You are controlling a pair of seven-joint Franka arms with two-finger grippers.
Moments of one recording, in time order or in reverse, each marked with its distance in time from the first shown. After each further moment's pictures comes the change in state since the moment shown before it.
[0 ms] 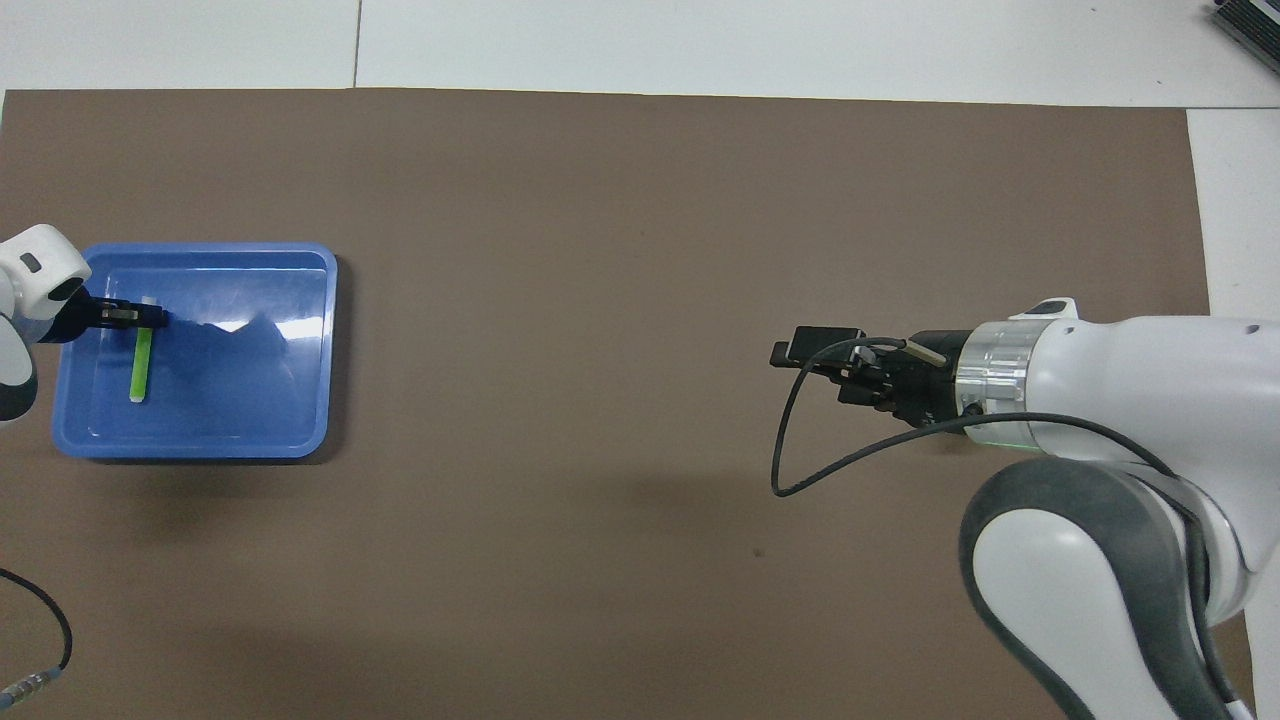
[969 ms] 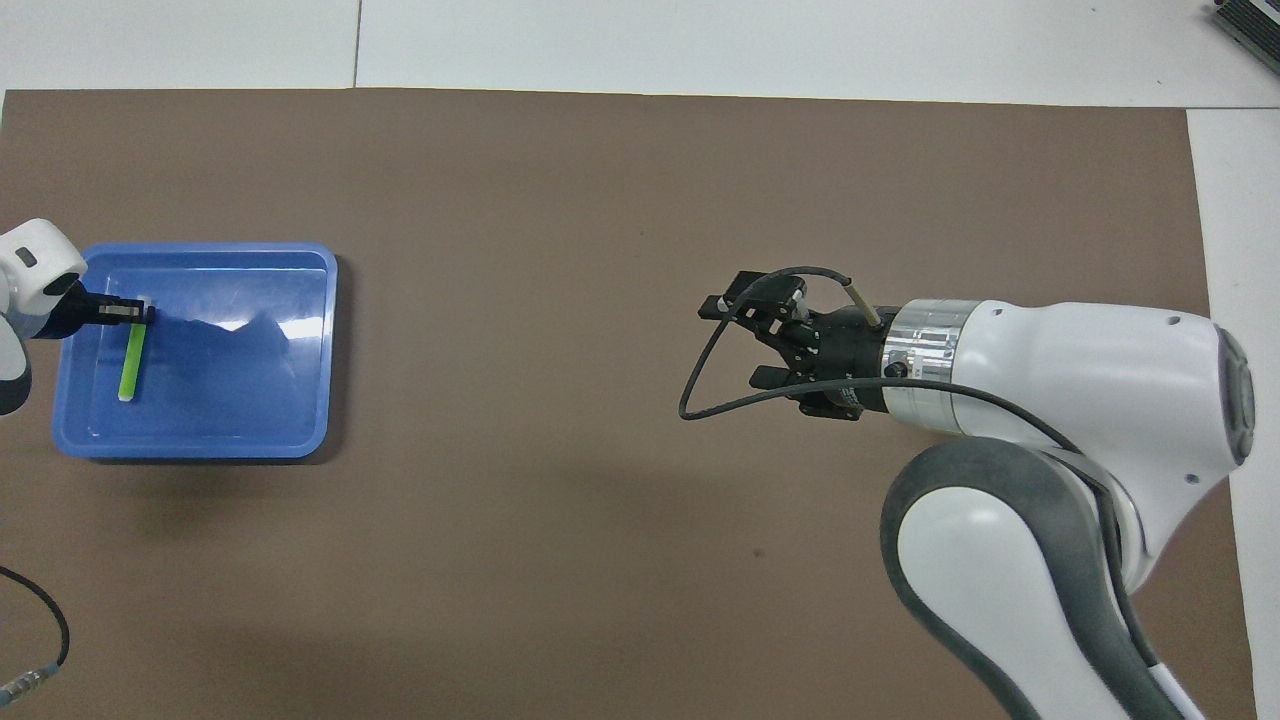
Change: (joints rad) left arm 0.000 0.001 -0.002 0.025 0.000 -0.037 0.000; right arm 0.094 0.077 0.002 0.072 0.157 0.115 0.286
